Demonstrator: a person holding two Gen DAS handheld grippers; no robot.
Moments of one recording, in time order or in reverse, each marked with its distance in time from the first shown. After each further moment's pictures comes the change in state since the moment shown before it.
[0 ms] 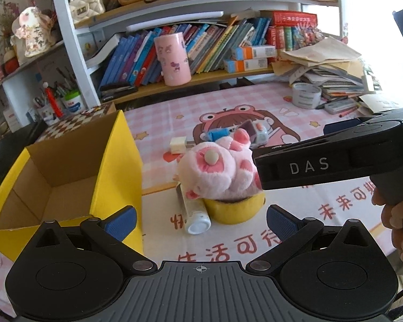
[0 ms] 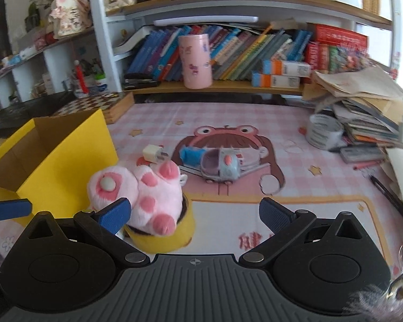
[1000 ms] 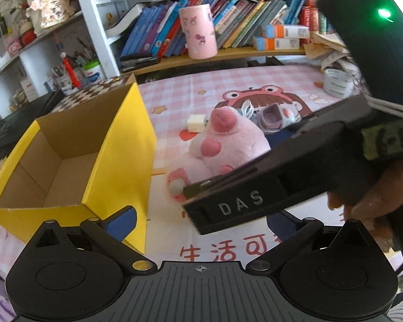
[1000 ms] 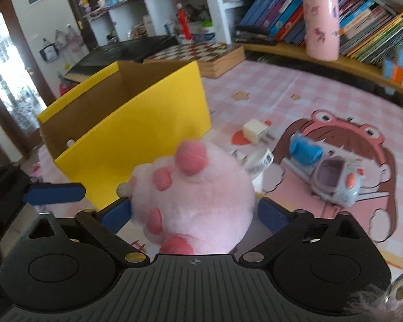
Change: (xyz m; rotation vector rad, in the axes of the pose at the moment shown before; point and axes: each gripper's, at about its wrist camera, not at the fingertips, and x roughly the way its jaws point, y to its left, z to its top) left arm 0.026 -0.007 0.009 -0.087 0.130 0.109; right arm 0.085 0.024 0.026 -0.234 0.231 0.487
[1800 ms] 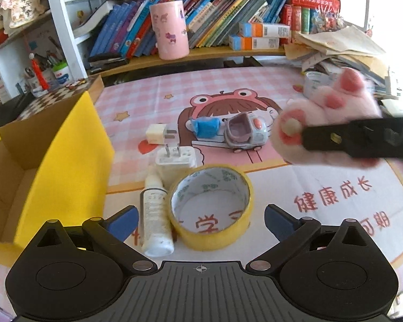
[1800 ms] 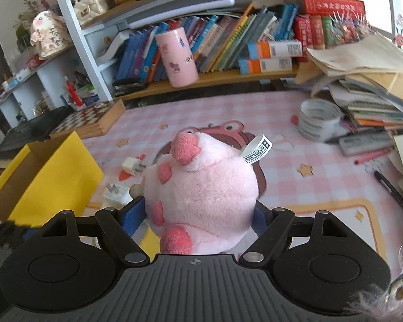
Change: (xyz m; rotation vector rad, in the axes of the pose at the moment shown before) left arm 0.039 -0.032 0.025 0.000 0.006 -0.099; right arm -0.104 -0.061 -0.047 0.359 -0.217 -0.369
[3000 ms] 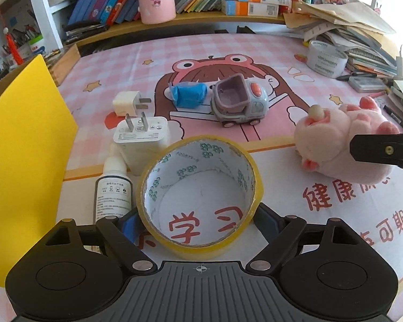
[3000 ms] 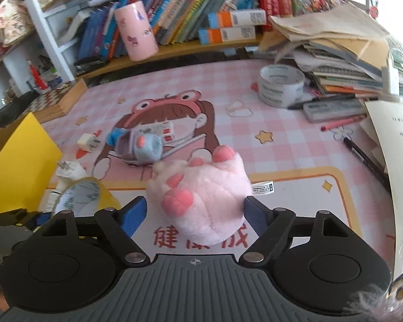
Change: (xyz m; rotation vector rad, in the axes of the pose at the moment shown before) left arm 0.060 -0.010 -0.002 -0.009 0.112 -0.059; right arm 0.018 -0.036 -0.012 0.056 0.106 -0.133
